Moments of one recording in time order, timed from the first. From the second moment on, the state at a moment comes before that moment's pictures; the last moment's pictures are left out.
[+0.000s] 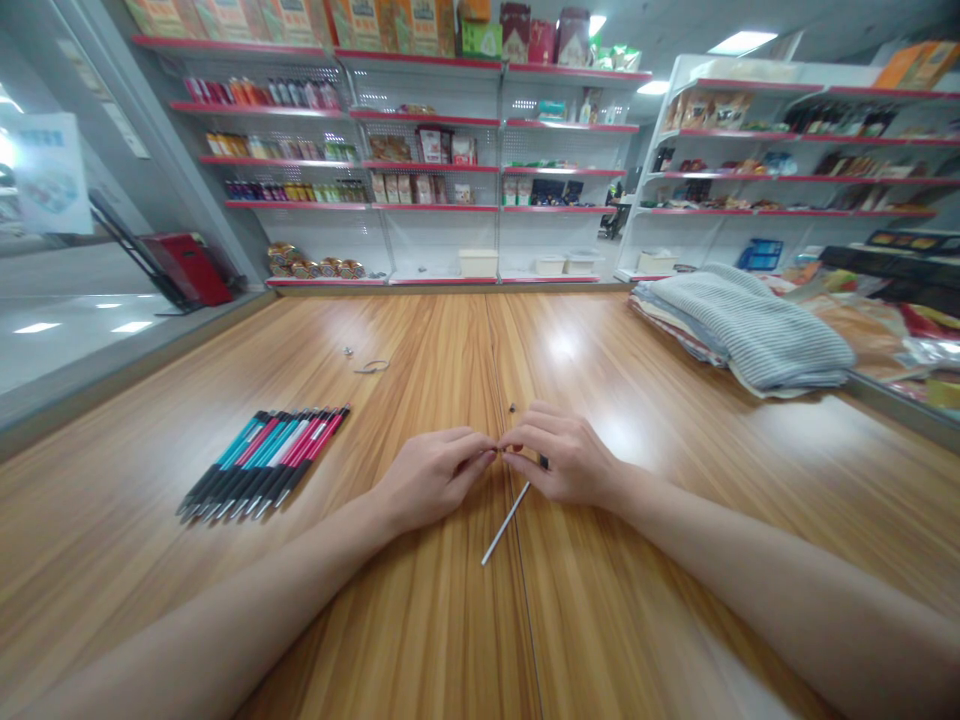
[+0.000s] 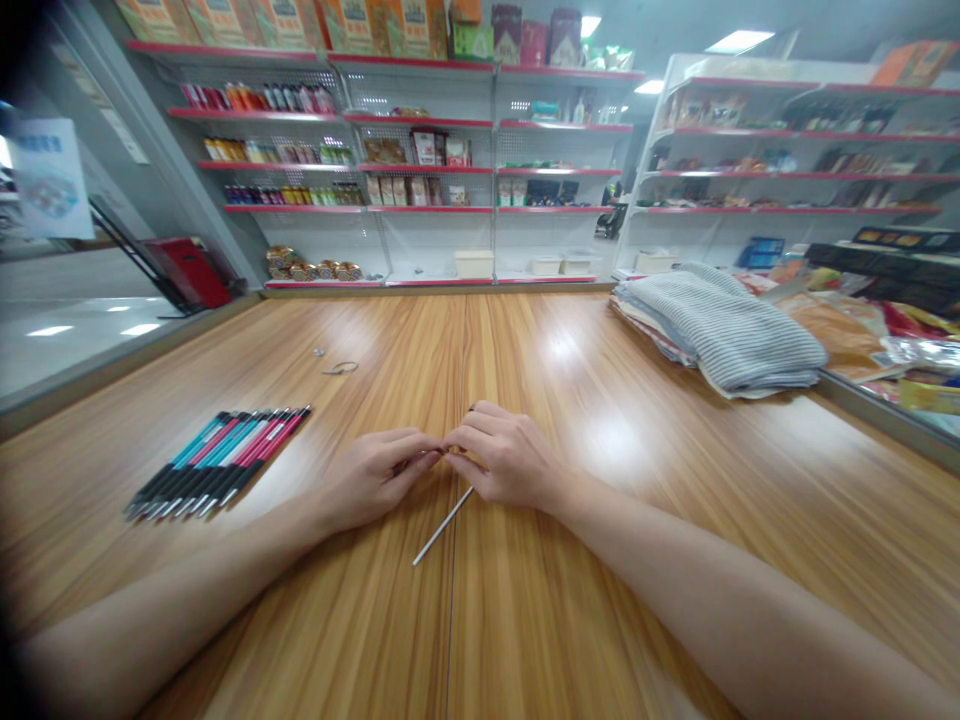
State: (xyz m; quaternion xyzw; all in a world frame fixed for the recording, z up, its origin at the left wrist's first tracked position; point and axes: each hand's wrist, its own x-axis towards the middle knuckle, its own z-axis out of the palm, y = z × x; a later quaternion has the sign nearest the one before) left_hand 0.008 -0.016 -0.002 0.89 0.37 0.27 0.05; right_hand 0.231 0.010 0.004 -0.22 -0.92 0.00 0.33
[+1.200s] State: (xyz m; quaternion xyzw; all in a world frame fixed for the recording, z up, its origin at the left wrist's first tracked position) left_hand 0.004 -0.014 -0.001 0.84 0.42 0.33 0.12; right_hand 0.235 0.025 -0.010 -0.32 -0.89 0.08 0.32
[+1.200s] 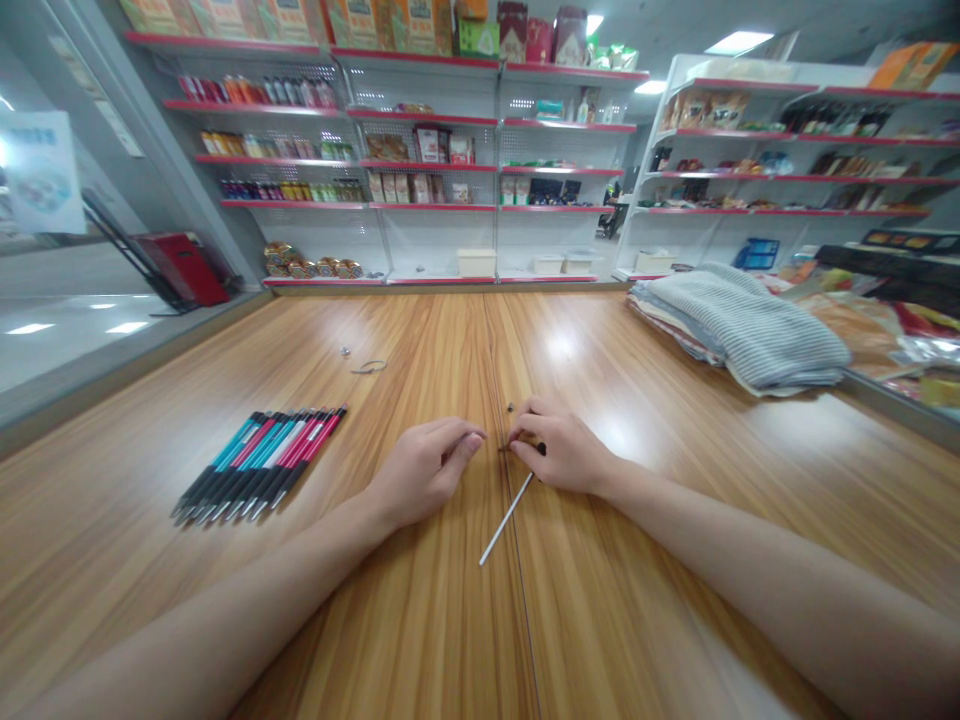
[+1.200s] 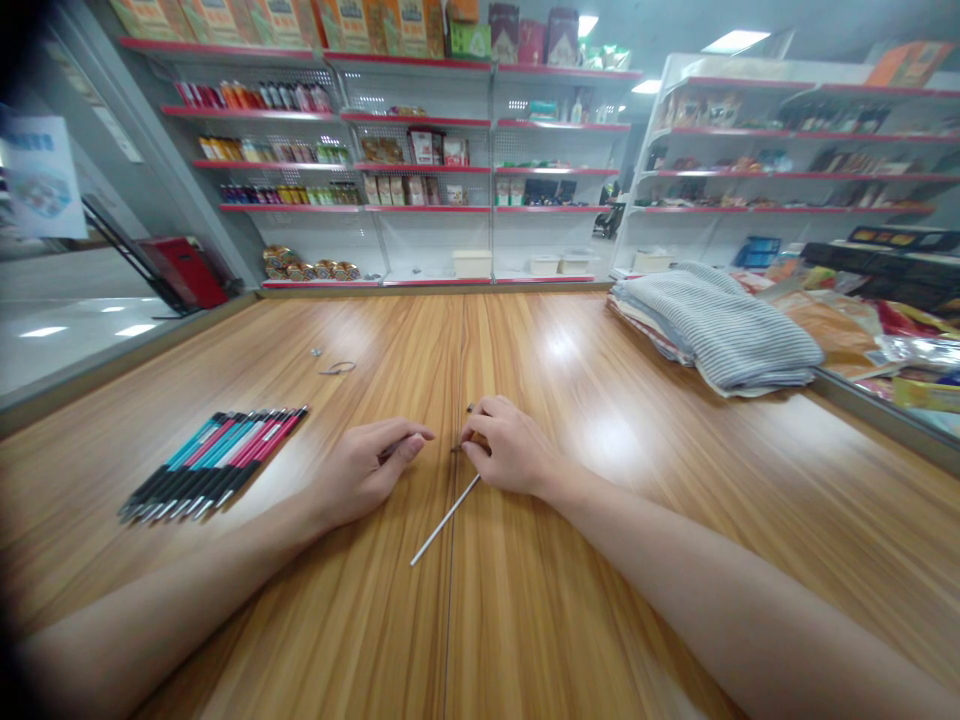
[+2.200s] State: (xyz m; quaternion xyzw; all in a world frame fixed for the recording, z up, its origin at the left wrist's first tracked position) left_hand 0.003 -0.012 -0.001 0.64 0.39 0.52 0.39; right_hand 0.240 0.015 0.010 -0.13 -0.96 0.11 0.24
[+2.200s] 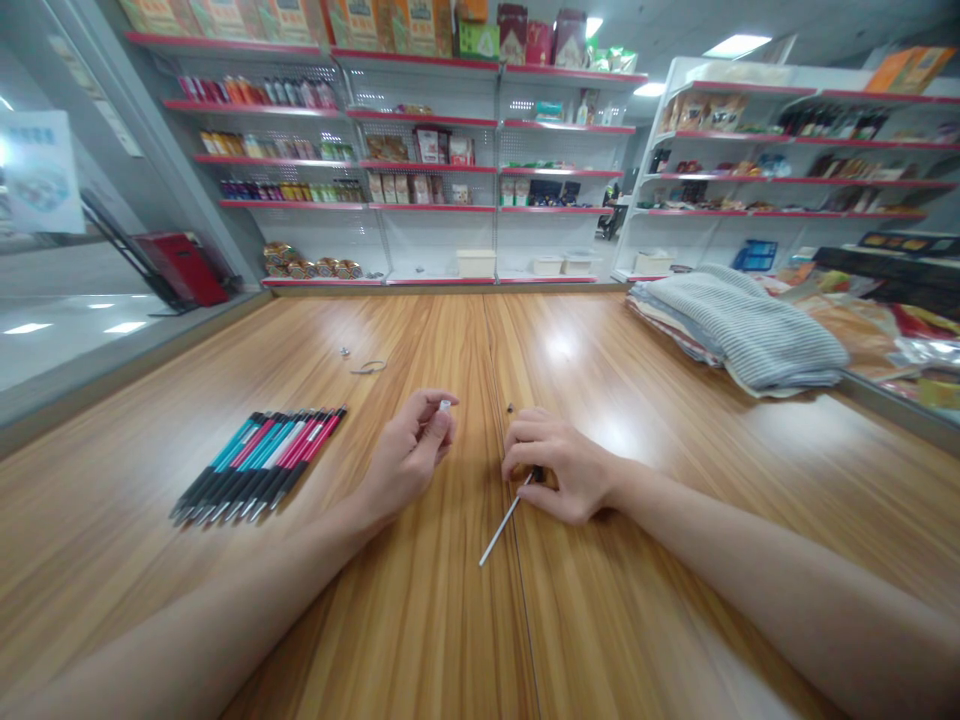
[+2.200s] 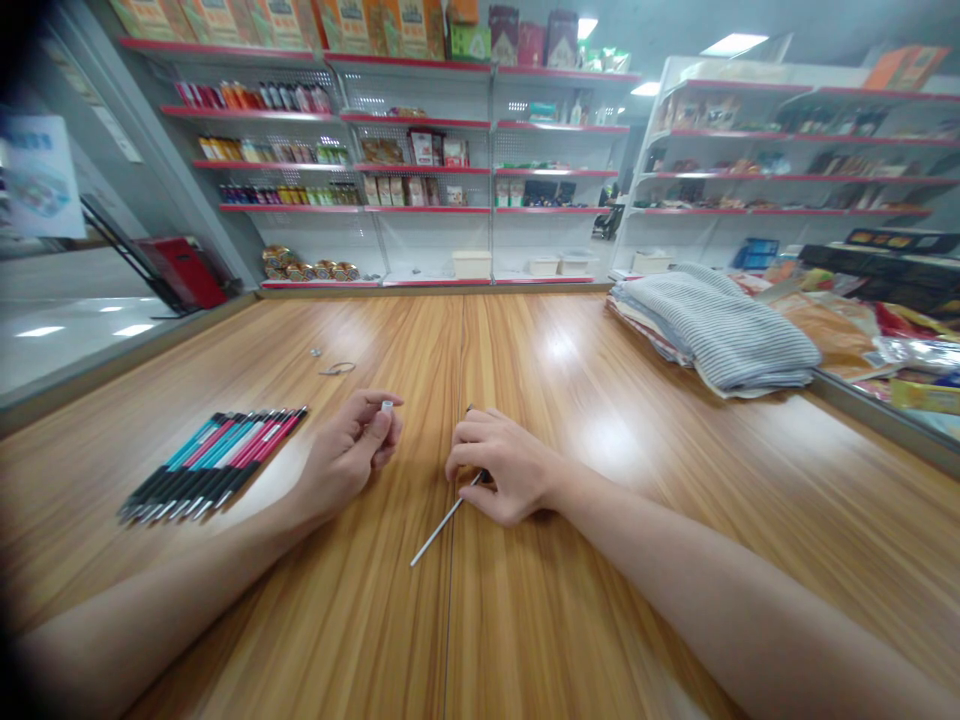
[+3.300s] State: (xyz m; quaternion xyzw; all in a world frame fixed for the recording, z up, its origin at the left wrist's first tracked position) left_hand 0.005 -0.018 0.005 0.81 0.42 0.34 0.19; right_hand 0.234 0.019 0.001 -0.33 -0.87 -0.04 0.36
